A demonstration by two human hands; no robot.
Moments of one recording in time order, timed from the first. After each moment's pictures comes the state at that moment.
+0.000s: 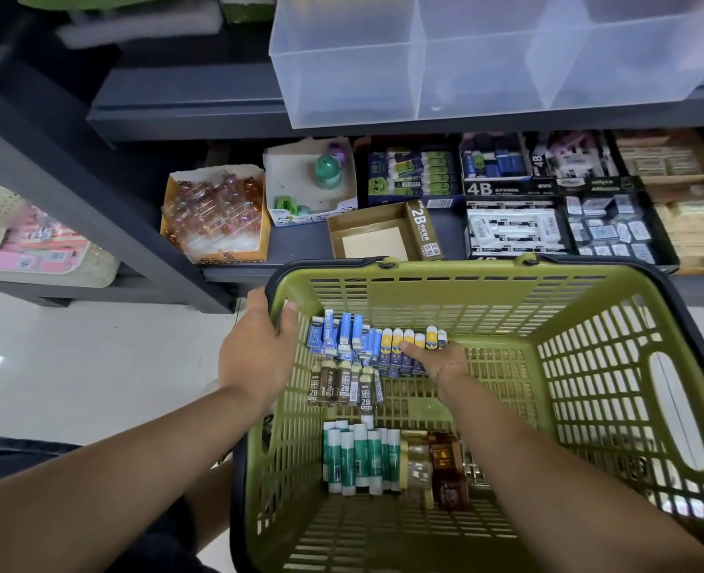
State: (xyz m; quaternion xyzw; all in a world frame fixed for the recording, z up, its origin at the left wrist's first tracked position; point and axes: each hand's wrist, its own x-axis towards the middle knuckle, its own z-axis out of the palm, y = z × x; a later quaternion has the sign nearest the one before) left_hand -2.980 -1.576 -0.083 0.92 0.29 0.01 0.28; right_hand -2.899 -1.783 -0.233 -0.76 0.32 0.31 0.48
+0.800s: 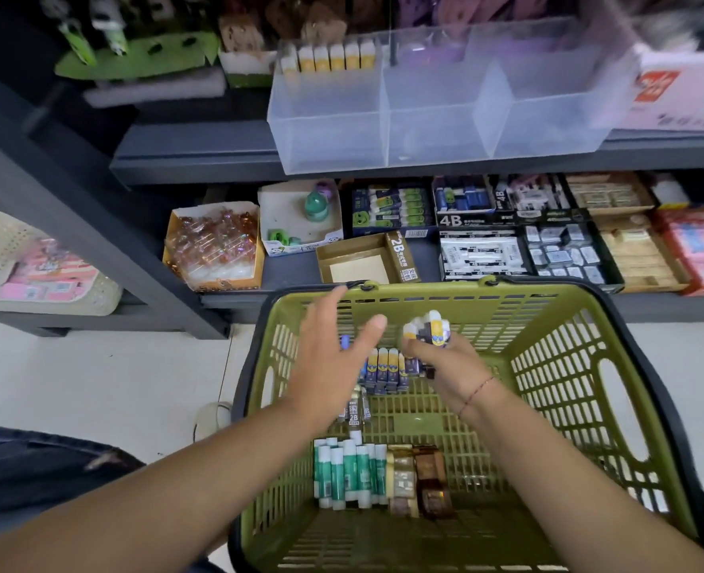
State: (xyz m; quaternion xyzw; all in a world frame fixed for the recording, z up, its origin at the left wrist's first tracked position) left_hand -2.977 -1.650 -0.033 0.86 0.17 -0.02 0.49; right_hand -2.920 -1.806 -0.108 -0.63 0.12 0.30 0.70
